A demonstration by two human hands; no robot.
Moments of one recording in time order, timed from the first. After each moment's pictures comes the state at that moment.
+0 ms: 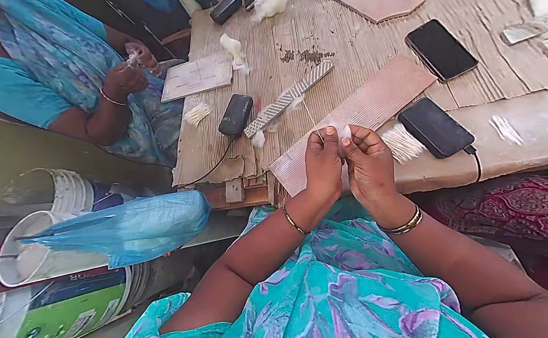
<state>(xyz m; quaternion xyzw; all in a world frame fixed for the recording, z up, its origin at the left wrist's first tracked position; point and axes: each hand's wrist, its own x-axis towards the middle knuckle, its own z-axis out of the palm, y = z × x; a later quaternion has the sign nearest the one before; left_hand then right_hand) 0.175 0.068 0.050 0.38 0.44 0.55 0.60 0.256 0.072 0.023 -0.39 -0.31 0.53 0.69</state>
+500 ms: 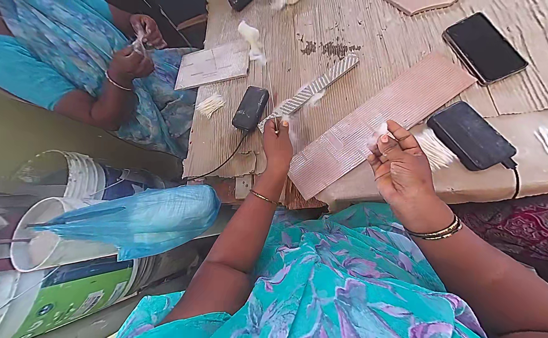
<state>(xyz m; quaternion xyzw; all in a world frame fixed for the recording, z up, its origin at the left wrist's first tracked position) 0.059 0.176 -0.005 0.50 0.63 0.51 0.31 0.270 0.088 0.021 -0.46 -0.18 0.57 0.66</state>
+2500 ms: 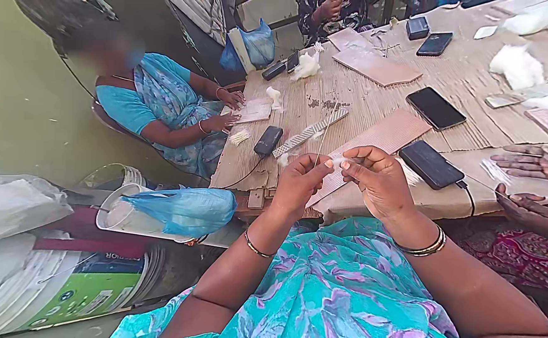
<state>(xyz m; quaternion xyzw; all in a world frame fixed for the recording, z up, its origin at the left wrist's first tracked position) 0.109 0.026 0.112 0.53 0.42 0.51 0.54 0.275 0.033 0.082 -0.27 -0.47 0.54 0.64</state>
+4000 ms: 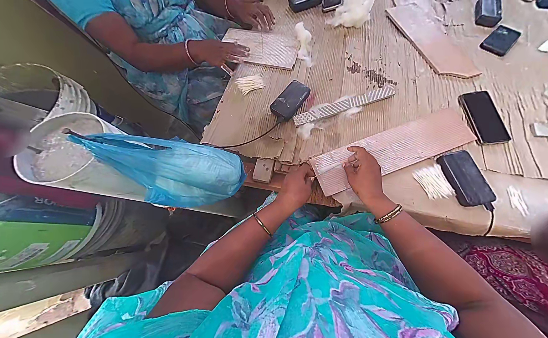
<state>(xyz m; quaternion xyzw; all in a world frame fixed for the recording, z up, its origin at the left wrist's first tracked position) 0.012 0.069 -0.019 0.62 0.66 0.21 0.36 0.210 0.123 -0.033 -0.59 -0.74 0.19 0.26</state>
